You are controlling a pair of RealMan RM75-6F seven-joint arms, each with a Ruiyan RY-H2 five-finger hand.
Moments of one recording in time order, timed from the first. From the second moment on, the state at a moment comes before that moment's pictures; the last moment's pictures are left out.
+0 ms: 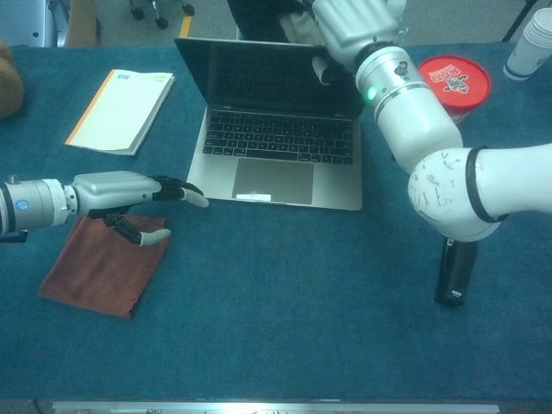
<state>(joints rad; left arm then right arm) -0.85 -1.38 0.24 -1.34 1.74 0.80 -0.56 0.97 -1.74 0.39 -1.51 -0.72 1.24 -0.98</state>
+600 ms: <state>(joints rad) -0.84 -1.37 0.24 -1.35 1.71 0.79 -0.54 1.08 -1.80 0.45 -1.22 -0.68 1.14 -0.91</state>
